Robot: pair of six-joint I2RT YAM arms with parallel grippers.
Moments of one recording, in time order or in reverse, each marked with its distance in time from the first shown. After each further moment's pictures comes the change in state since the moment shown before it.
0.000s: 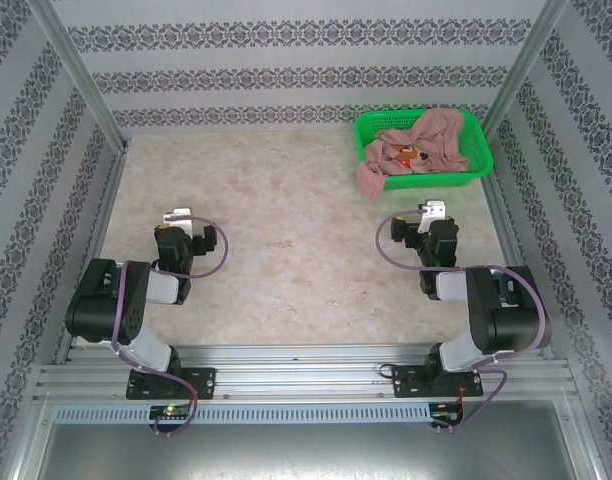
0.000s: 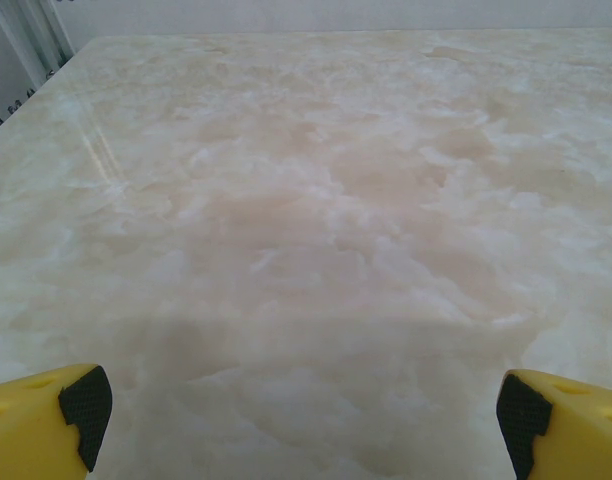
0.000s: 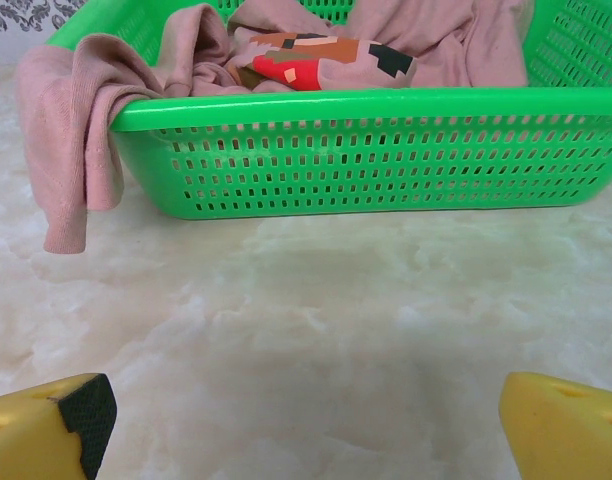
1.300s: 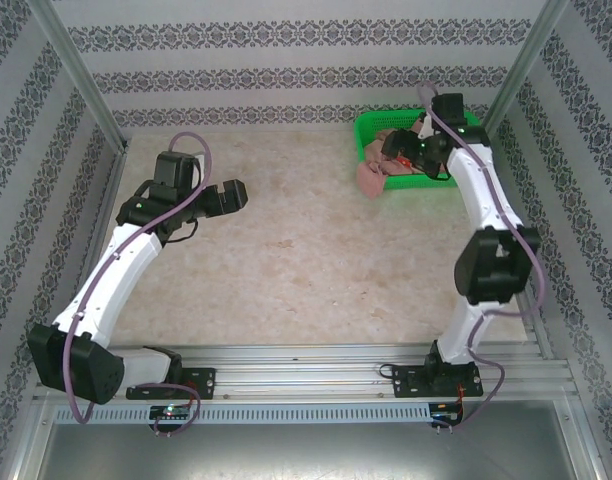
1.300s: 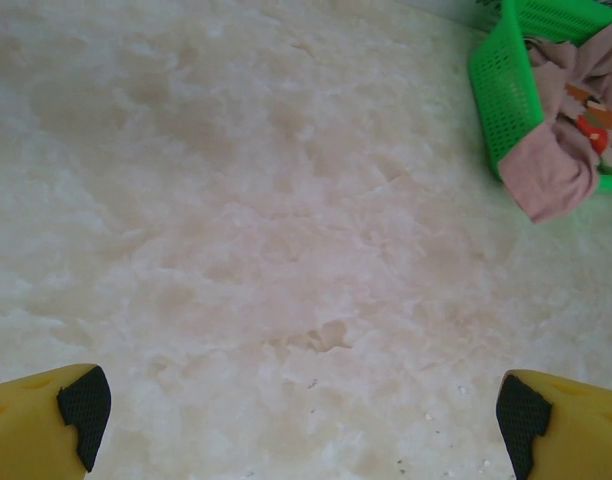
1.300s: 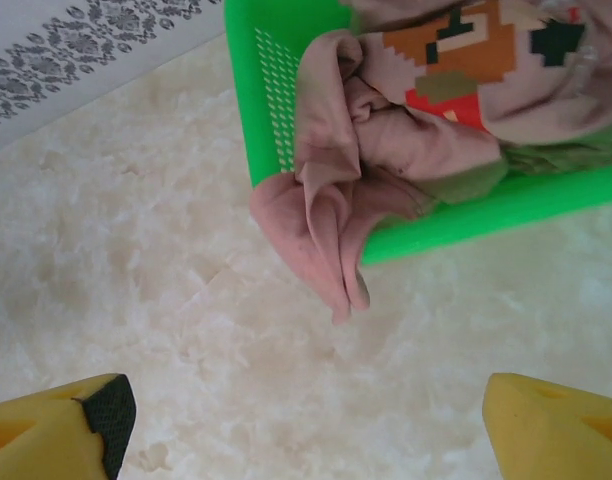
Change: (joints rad) left arm -0.207 -0.321 0.892 -1.579 0.309 -0.406; right arm -0.001 0.388 1.483 -1.701 -0.307 0.380
